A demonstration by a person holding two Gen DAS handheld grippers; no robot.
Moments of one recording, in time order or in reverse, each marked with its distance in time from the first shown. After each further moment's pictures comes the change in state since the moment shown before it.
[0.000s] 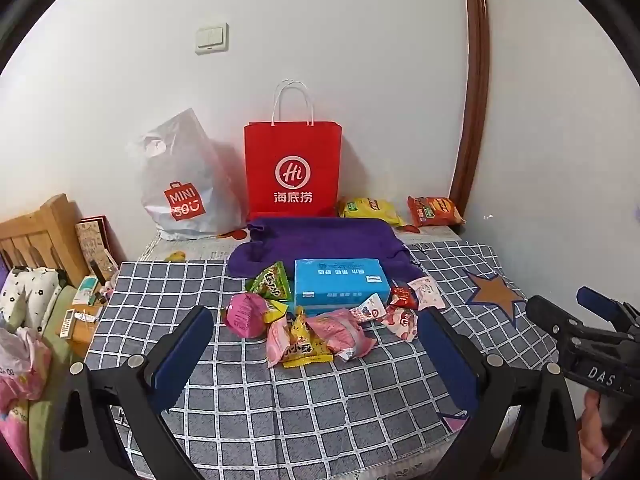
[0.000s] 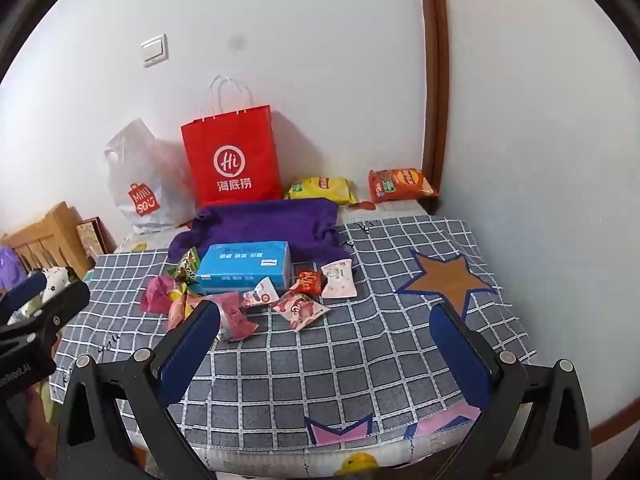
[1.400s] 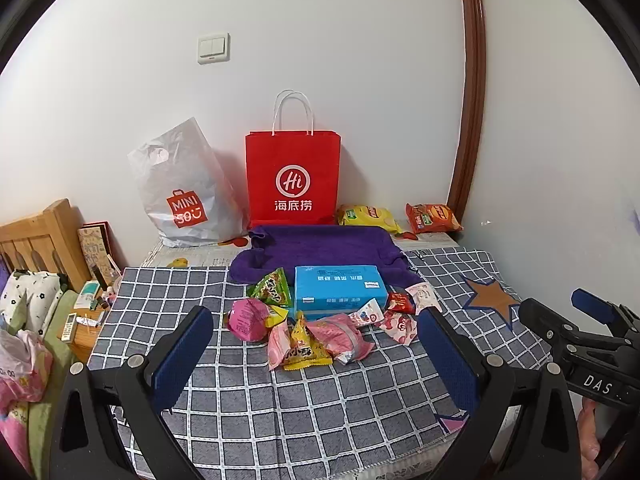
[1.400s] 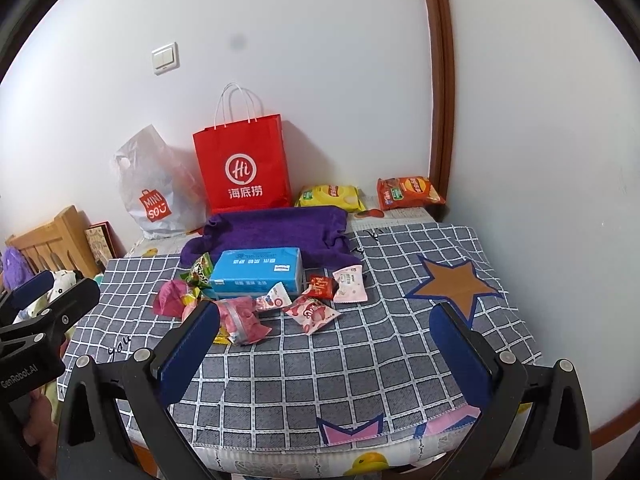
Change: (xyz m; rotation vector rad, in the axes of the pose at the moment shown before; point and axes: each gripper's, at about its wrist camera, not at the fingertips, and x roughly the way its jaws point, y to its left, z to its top) left arm -0.011 0.000 -0.006 0.008 -0.030 -0.007; right arm -0.007 0.004 -0.003 0.002 -0.029 0.025
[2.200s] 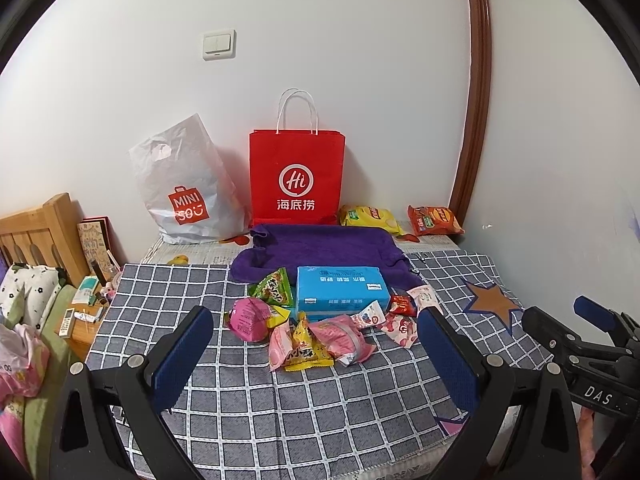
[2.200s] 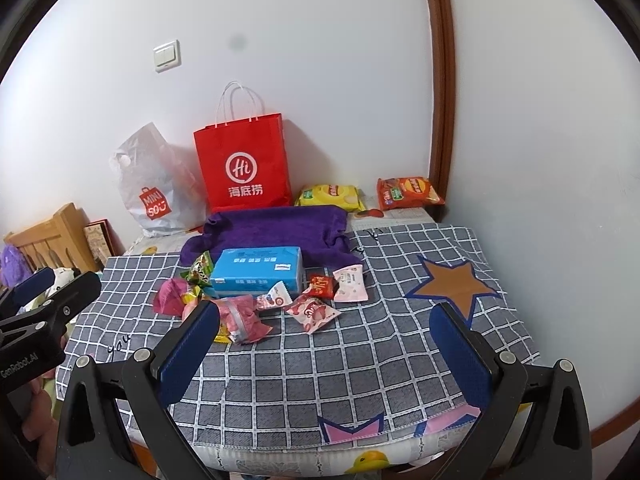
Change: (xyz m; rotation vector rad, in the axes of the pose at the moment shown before) left arm 0.003 0.004 0.000 -0.022 -0.002 0.001; right arm -0.001 0.002 0.000 -0.011 0.001 -0.012
